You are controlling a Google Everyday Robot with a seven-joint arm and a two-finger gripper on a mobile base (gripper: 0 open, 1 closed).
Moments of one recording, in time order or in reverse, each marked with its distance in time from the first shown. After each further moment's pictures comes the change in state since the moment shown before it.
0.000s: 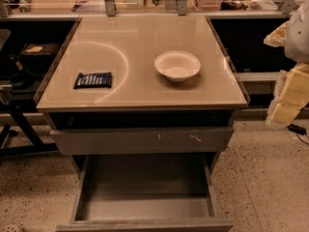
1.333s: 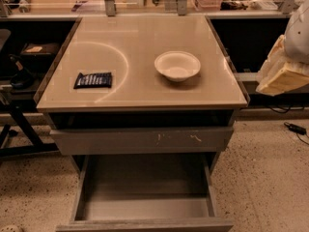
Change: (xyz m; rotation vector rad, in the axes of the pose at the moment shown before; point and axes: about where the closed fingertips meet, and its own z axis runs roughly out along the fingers) arm 0.000 0.000 0.000 0.000 0.000 0.000
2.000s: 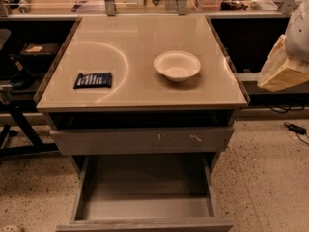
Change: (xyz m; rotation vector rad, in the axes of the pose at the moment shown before) arm -0.001 -0.002 -0.003 0.017 0.003 -0.005
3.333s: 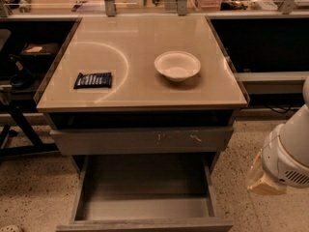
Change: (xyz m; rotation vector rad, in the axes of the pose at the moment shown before) arm 0.061 0.153 0.133 -0.247 0.083 0.139
